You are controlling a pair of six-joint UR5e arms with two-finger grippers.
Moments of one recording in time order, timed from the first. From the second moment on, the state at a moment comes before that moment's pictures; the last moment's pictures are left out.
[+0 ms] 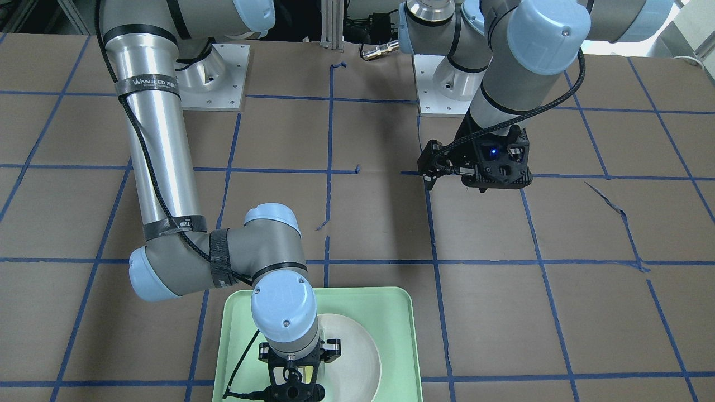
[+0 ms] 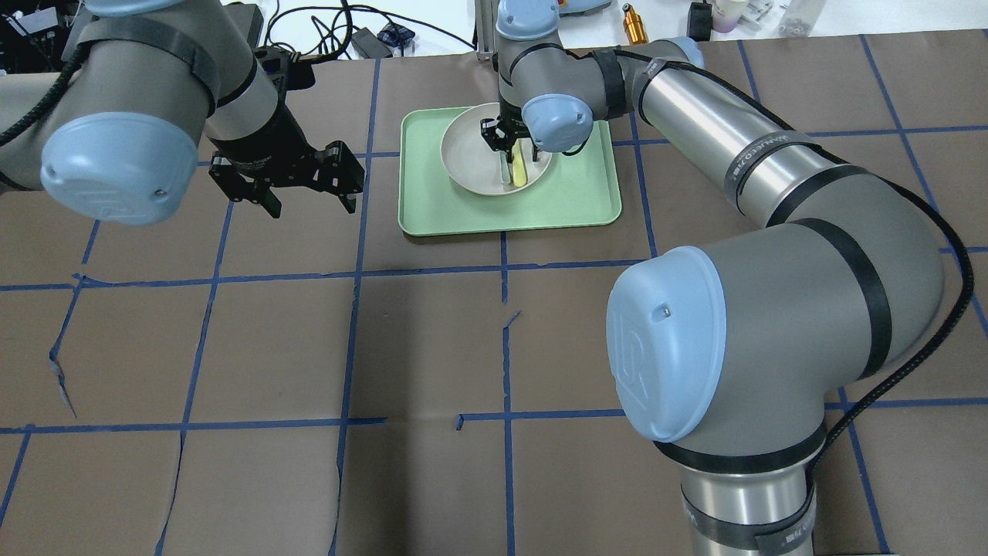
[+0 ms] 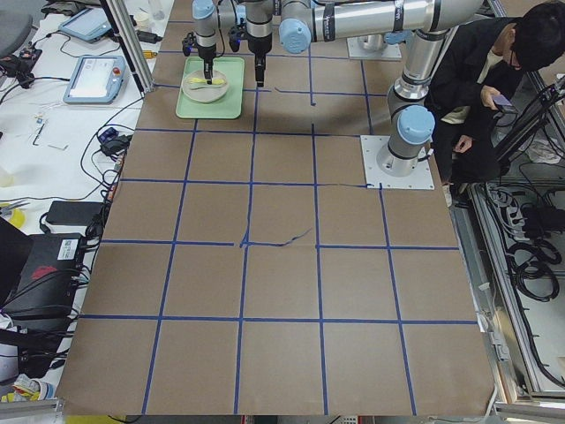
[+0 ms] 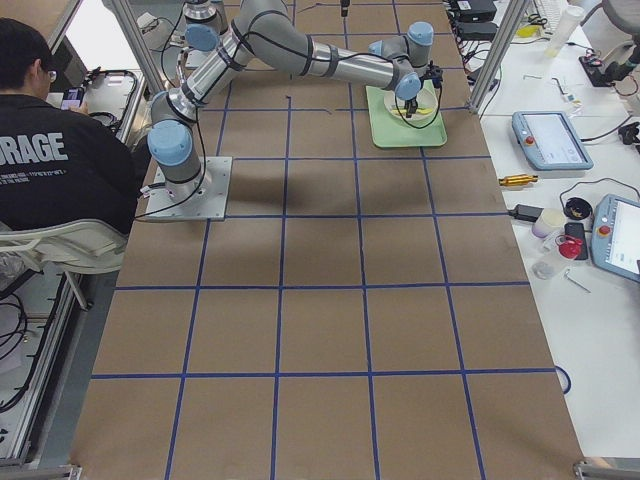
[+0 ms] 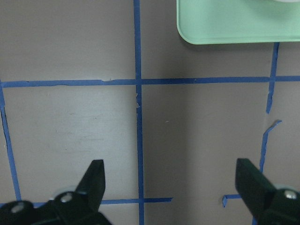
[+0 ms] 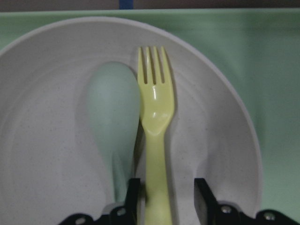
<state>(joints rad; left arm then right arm) -1.60 -1.65 -1.68 -1.36 1.53 -0.03 1.82 -0.68 1.07 -2.06 -1.56 0.23</state>
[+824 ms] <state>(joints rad) -1.60 -1.65 -1.68 -1.37 1.53 -0.03 1.82 -0.70 1.07 -2.06 -1.55 0.23</state>
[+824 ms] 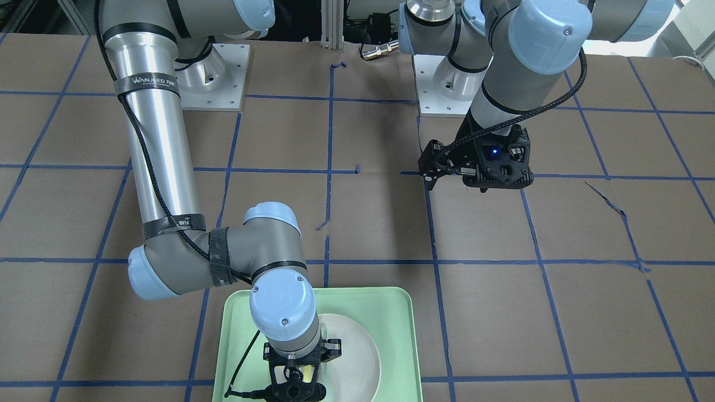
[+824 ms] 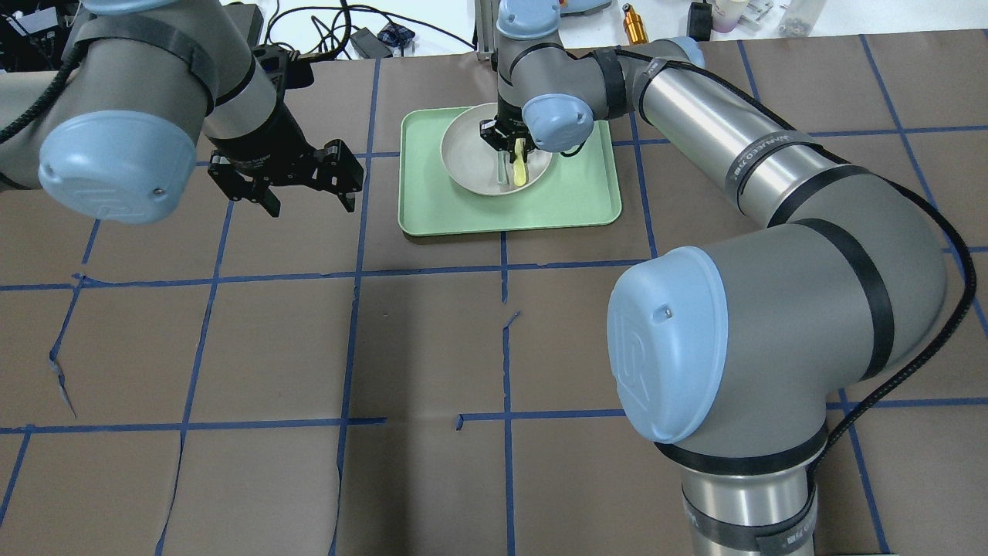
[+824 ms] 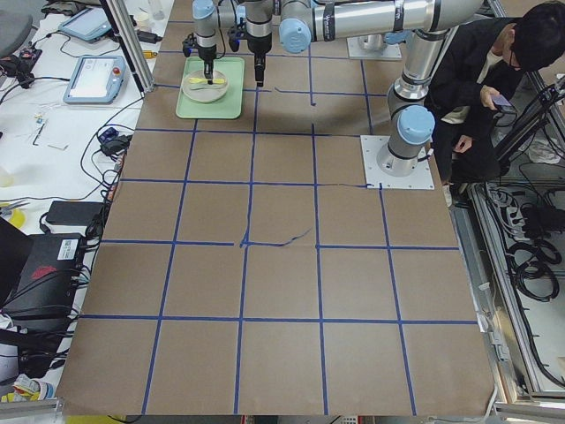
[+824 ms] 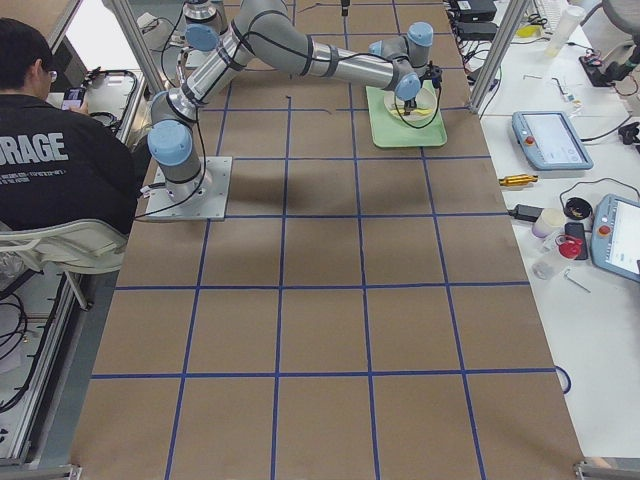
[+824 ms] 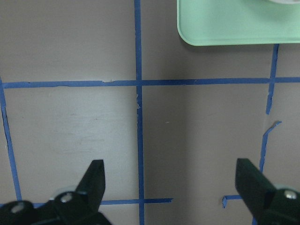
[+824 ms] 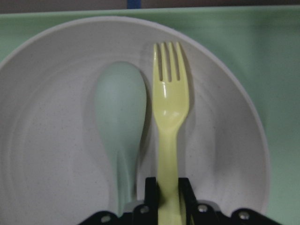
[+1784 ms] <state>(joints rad) -1.60 -1.65 -1.68 -1.36 1.53 -0.03 1.71 -0.81 1.24 -2.07 -1.55 0.08</state>
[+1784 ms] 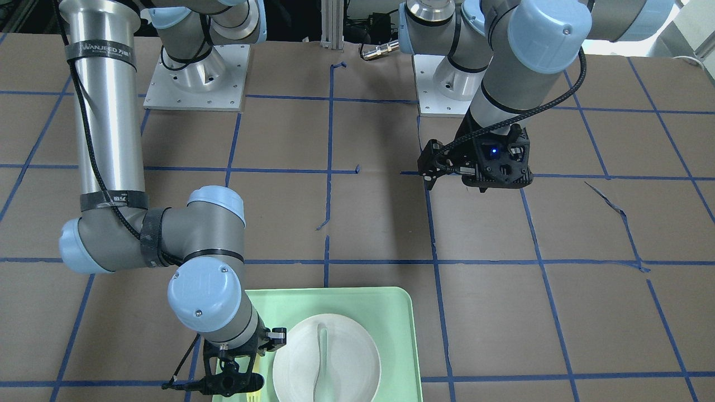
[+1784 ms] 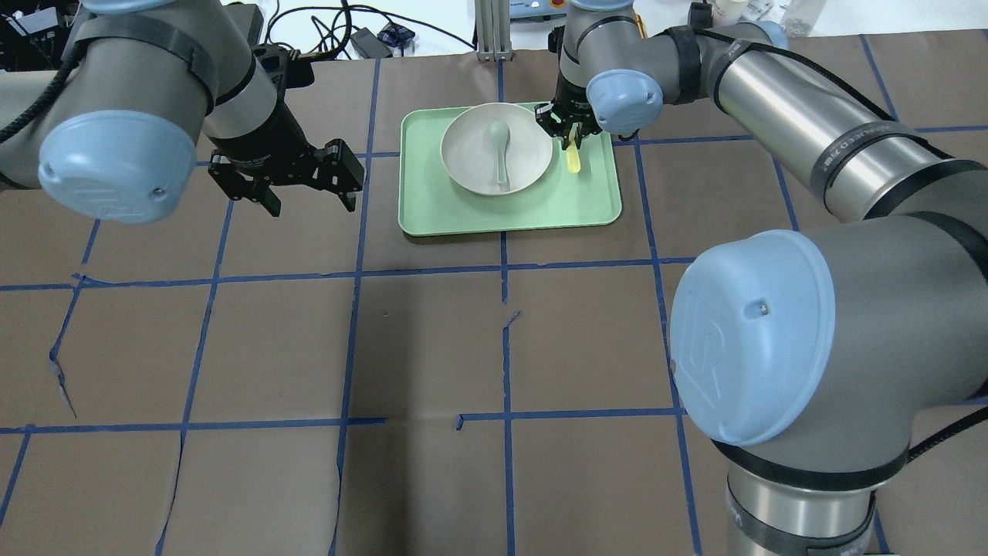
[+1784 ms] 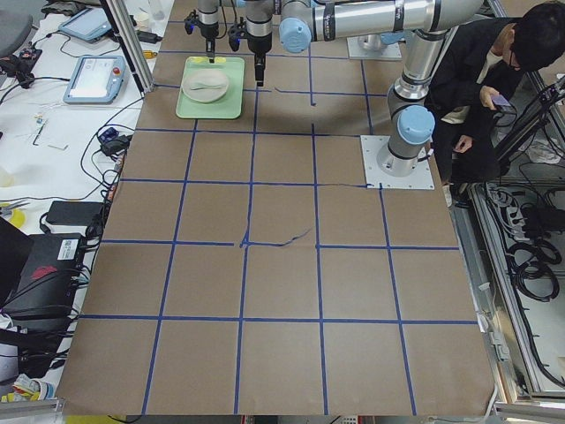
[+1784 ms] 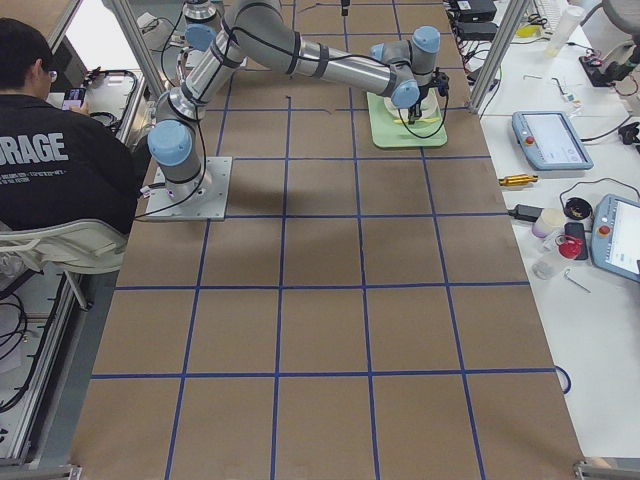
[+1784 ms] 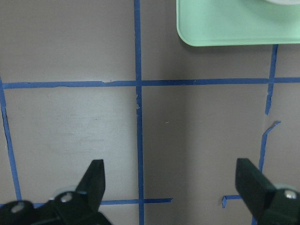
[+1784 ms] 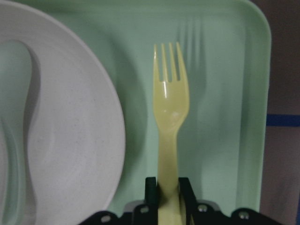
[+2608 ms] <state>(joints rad) -1.60 -1.64 -1.68 -1.37 1.53 -0.03 1.64 -1.06 1.38 -1.96 -1.58 -0.05</state>
